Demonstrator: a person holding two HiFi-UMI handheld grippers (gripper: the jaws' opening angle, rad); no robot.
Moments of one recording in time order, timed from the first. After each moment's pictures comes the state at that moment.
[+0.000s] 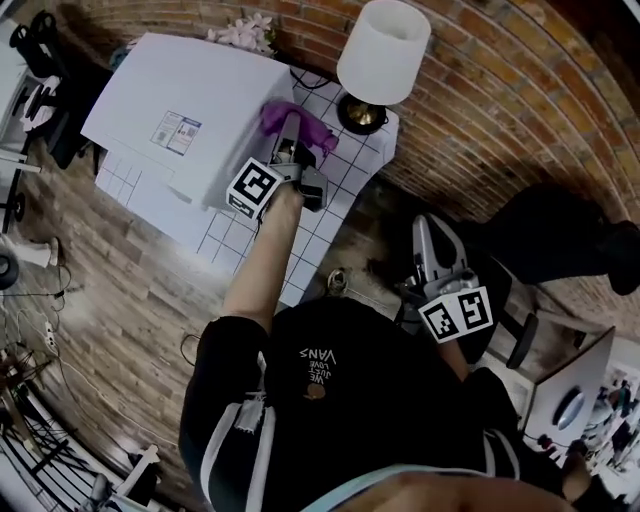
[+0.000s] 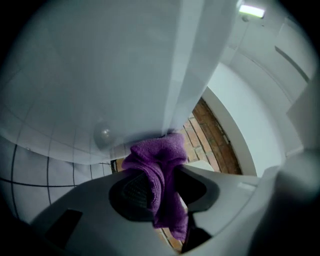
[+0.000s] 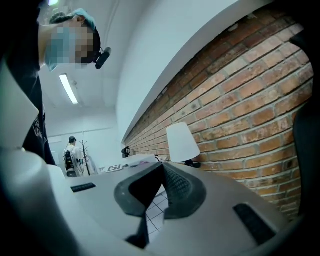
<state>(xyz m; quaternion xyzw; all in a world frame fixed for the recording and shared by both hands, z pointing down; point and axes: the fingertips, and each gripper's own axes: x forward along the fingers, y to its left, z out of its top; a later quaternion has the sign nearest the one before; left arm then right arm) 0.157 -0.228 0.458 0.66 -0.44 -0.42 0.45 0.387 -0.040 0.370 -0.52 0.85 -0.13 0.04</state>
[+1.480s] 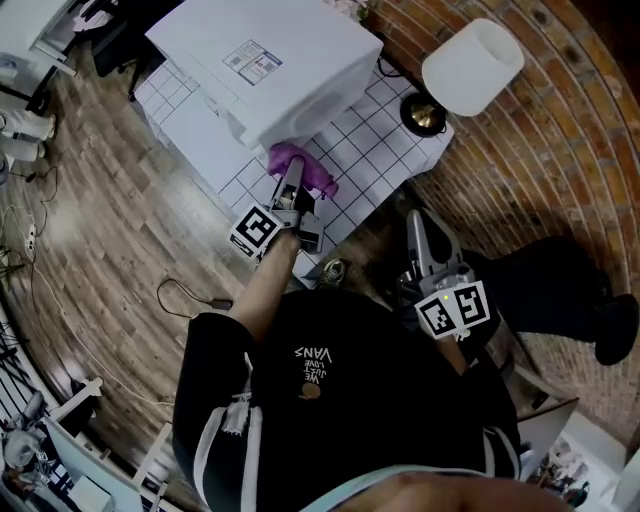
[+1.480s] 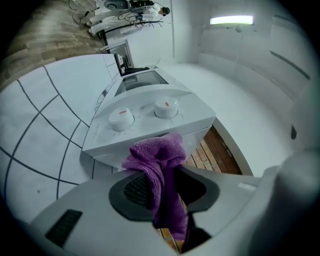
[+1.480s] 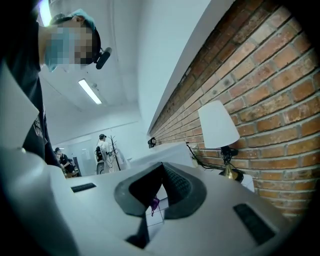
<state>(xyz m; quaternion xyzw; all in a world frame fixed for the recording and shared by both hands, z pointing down) 0.071 -0.062 0.526 0.58 -0.53 -0.44 0.44 0.296 -0.029 0.386 -0.37 0.92 -0.15 0.01</state>
